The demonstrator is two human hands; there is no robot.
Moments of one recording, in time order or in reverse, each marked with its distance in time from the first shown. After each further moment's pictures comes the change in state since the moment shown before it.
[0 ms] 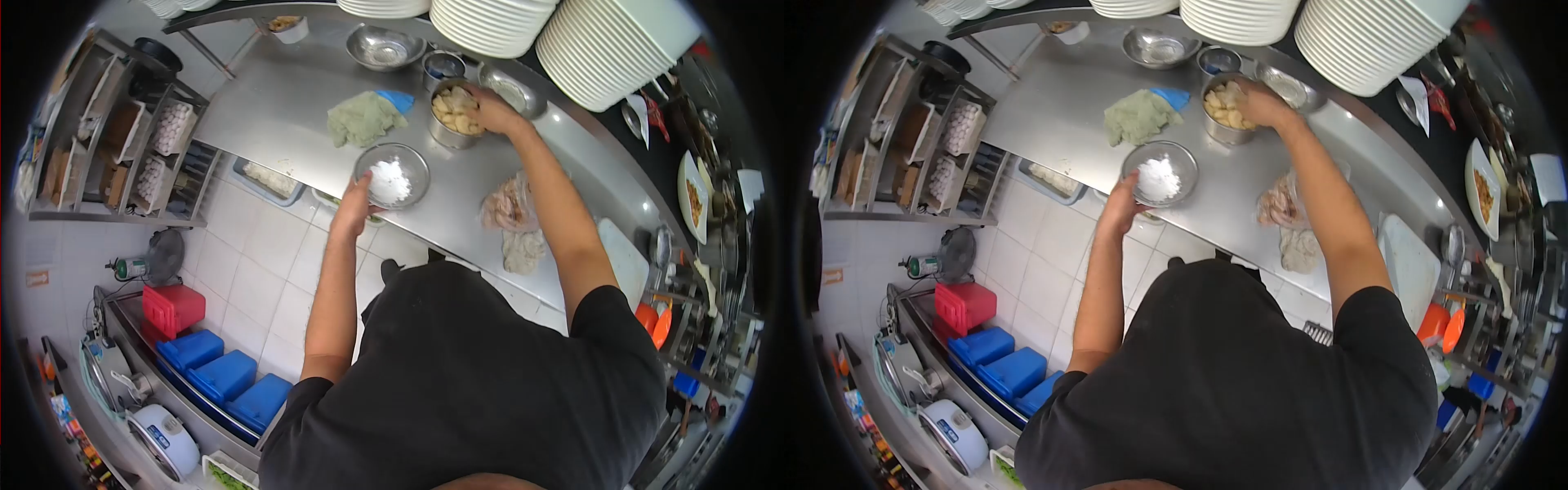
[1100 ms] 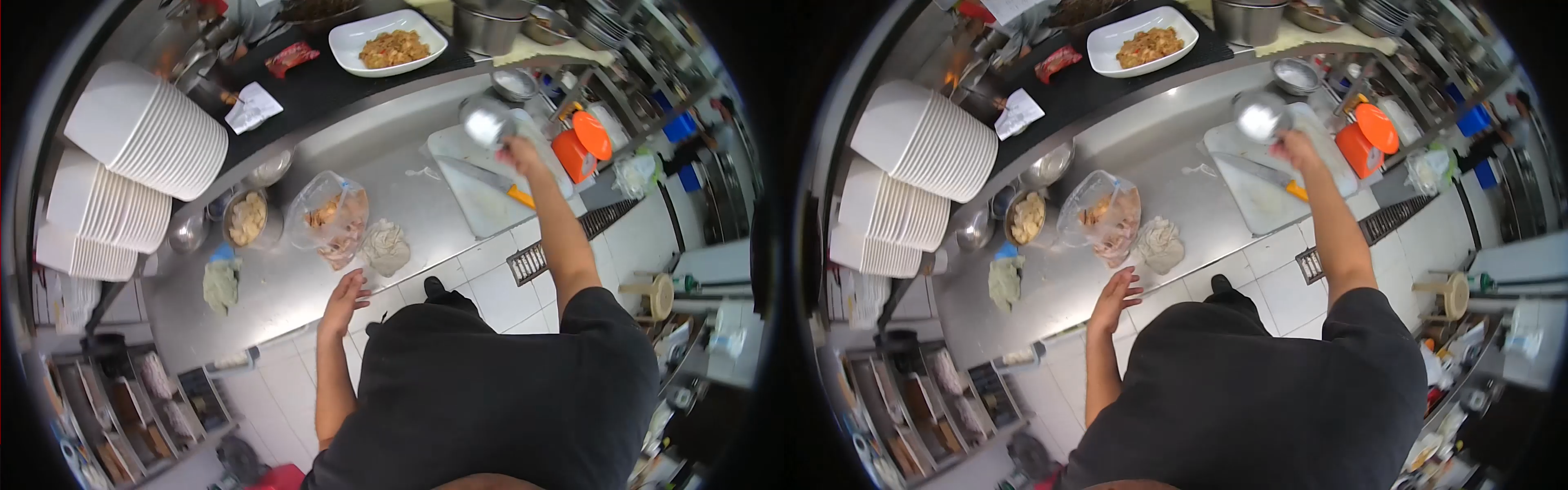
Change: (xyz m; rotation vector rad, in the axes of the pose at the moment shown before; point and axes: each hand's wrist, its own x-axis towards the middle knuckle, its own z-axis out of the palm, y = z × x) left_hand -0.088 -0.118 0.223 0.632 -0.769 -0.169; right_hand -0.597 0.229 -0.122 1.164 1.029 1.116
